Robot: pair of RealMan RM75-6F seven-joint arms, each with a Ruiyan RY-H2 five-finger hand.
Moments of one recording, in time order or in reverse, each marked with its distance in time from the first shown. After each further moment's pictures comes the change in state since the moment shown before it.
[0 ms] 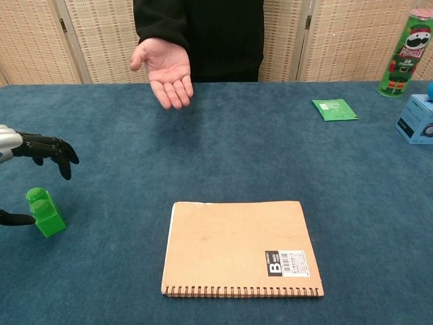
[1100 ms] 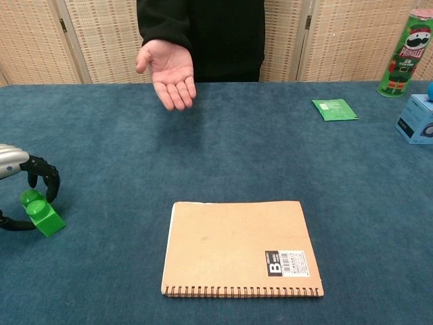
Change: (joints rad) left arm -0.065 -0.127 0.099 0.334 -0.041 0.008 -0.285; right arm 0.006 -0.035 0.020 -0.012 0.041 -0.025 -0.084
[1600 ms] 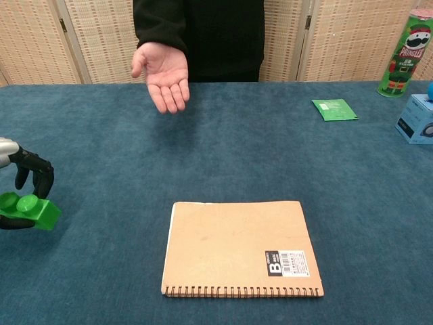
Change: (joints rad) left arm 0.017 0.107 0.005 -0.239 -0.017 0.063 0.092; right arm -0.005 0.020 -0.013 0.004 -0.044 0.023 0.064
